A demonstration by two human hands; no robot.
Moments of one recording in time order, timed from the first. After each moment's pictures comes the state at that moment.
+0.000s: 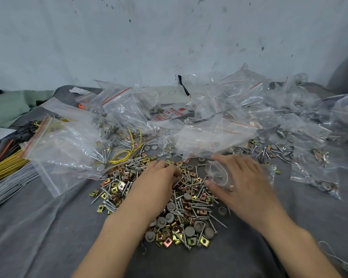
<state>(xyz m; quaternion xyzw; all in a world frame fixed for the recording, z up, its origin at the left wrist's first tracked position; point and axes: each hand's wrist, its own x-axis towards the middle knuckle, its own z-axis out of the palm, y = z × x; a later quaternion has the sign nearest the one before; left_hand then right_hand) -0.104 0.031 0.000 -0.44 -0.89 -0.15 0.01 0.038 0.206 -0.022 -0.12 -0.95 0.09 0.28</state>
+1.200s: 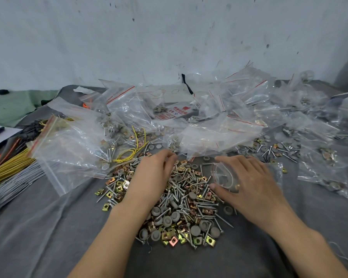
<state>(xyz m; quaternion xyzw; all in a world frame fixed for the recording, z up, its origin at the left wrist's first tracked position) -0.127 0.033 -0.009 -0.38 -0.85 -0.35 0.07 0.040 0.202 -0.017 -0.13 -0.95 0.09 0.25</state>
